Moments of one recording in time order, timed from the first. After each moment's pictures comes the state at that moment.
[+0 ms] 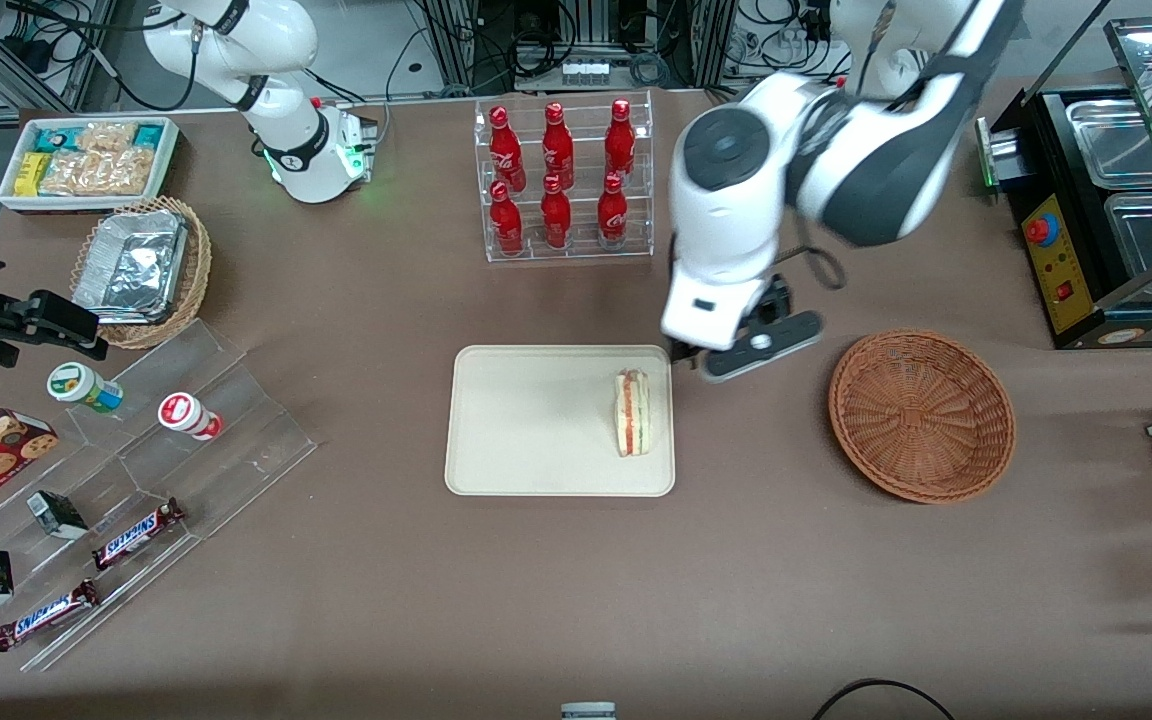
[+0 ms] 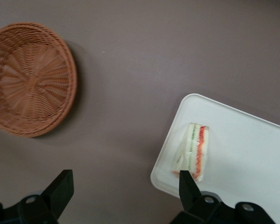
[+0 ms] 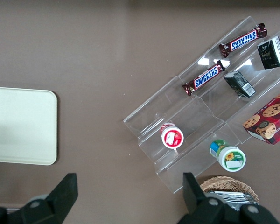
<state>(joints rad) -0.18 0.30 -0.50 -1.50 0.29 1.69 -1.07</state>
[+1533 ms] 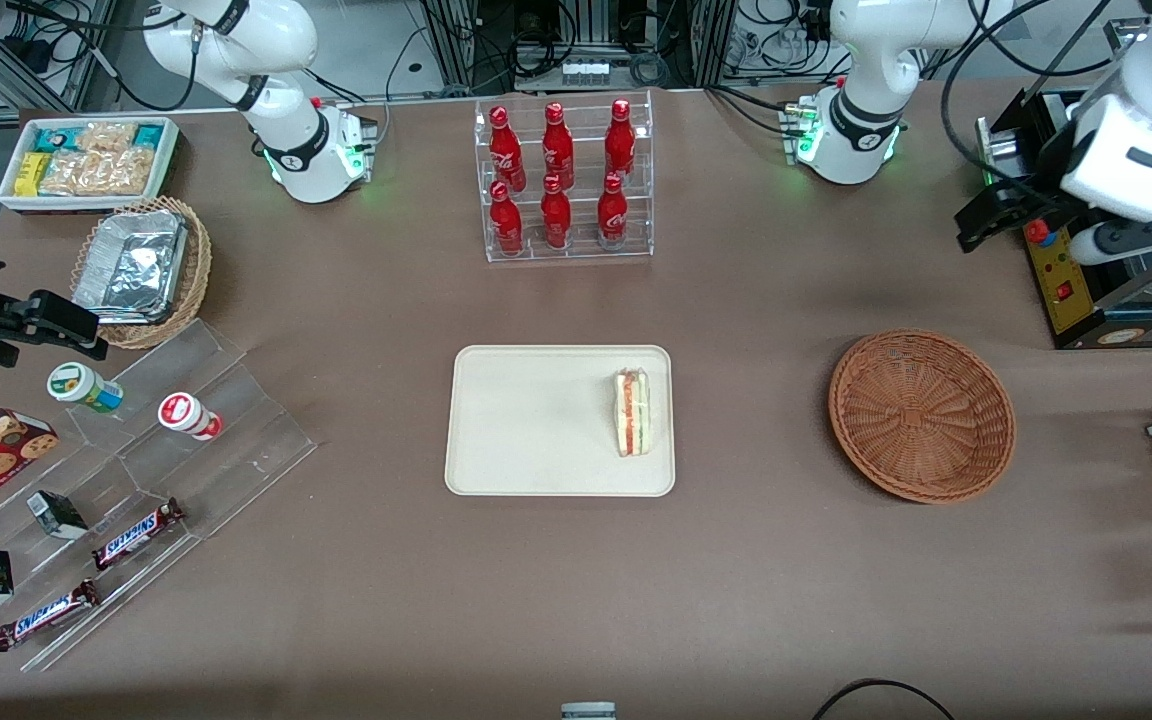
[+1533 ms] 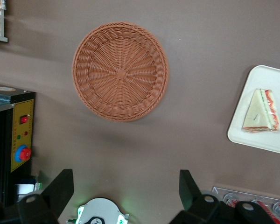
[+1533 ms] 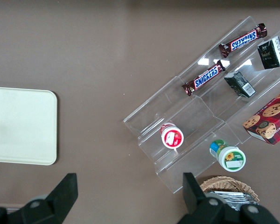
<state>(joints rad) -0.02 -0.14 -0.09 -1.67 0.00 1.45 -0.34</state>
